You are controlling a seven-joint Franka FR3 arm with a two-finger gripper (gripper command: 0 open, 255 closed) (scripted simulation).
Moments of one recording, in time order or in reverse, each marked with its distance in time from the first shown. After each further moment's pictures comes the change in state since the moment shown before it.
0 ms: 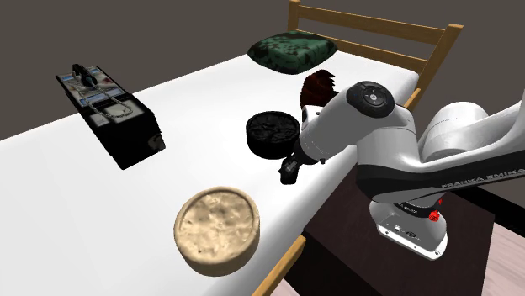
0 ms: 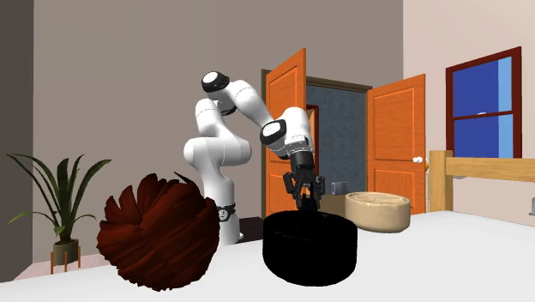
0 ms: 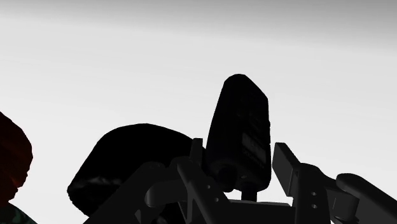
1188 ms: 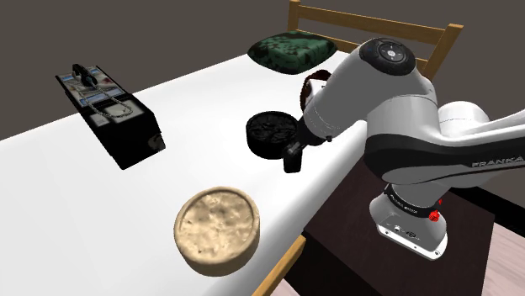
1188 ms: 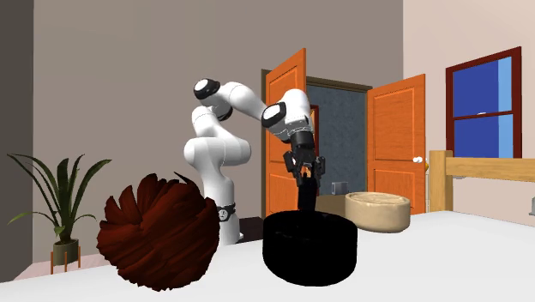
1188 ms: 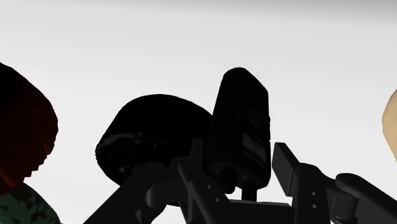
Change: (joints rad) arm 0.052 -0.154 -0.137 0.079 -0.024 -0.233 -0.076
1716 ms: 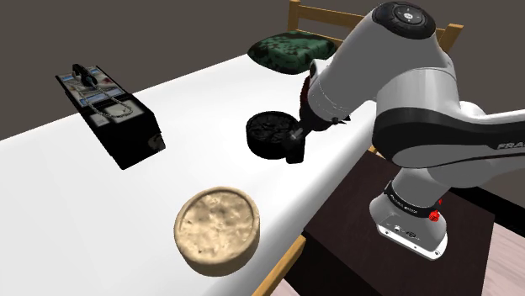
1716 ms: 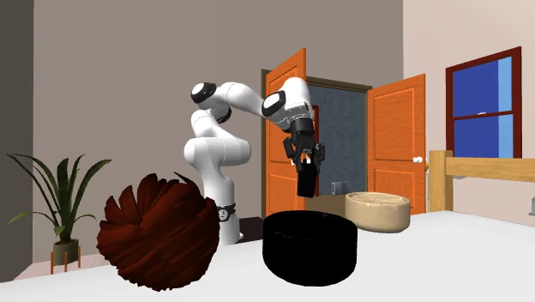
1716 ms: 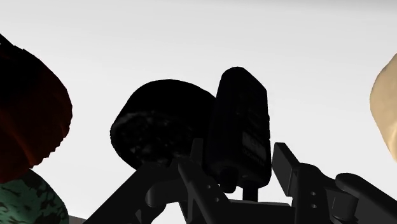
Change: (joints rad) arm 0.004 -0.067 -0.069 0.068 -0.027 -0.131 -0.038
